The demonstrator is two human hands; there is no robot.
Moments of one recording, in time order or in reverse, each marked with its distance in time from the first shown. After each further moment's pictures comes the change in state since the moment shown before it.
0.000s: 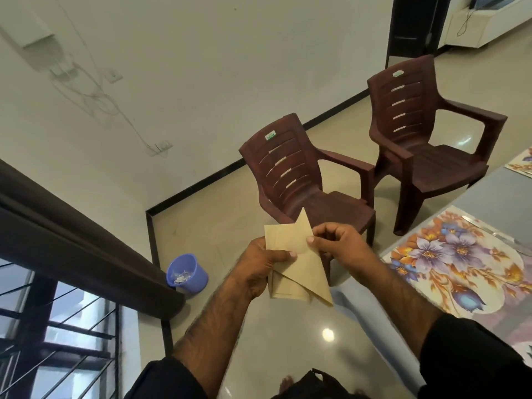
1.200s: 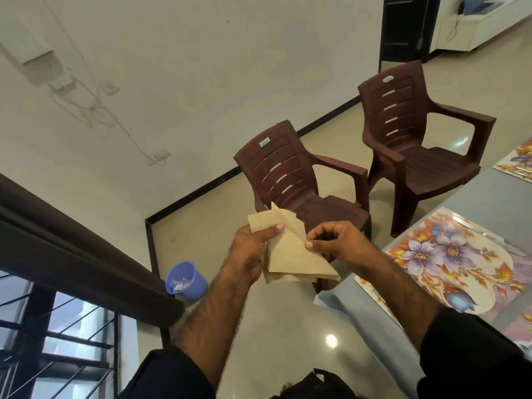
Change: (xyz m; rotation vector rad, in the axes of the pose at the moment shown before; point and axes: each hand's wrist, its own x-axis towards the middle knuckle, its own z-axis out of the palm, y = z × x) left_hand 0.020 0.024 0.019 -0.157 0.183 0.110; right_hand -0.001 -0.007 -0.035 -0.068 -0.085 -0.019
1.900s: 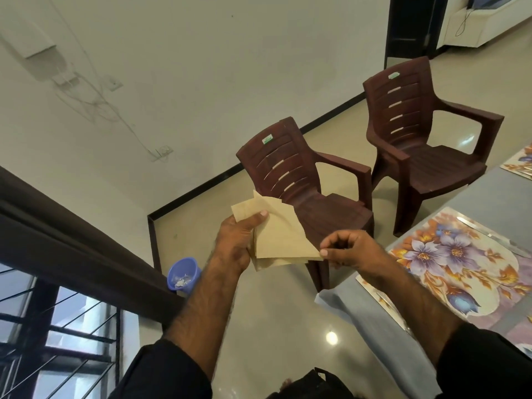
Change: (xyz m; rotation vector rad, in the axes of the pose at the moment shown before) left_hand 0.014 0.017 -0.021 -0.047 0.111 0.039; right_hand -0.012 0.025 -0.014 0.071 0.011 -0.011
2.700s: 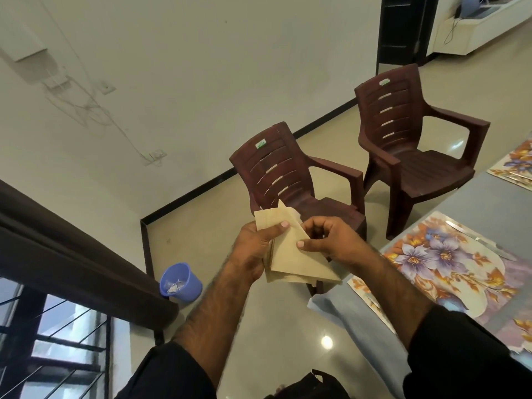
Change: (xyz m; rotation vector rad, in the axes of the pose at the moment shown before) left_hand -0.019 -0.010 0.045 0.162 -0.148 -0.049; right_hand 0.015 -0.043 0.011 -0.071 -0.059 -0.016
